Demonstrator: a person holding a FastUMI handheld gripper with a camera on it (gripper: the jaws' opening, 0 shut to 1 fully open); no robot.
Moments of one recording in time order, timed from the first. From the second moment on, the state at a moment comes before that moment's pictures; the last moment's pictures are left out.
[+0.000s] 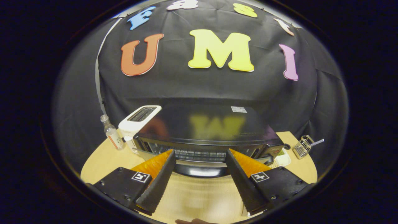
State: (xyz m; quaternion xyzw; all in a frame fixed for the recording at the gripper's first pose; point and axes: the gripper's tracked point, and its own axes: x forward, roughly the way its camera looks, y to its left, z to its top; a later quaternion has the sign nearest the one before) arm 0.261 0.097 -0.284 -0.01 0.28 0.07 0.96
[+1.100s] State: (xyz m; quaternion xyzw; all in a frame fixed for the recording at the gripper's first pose) arm 0.139 0.087 -0.376 -0.03 0.27 0.08 0.96
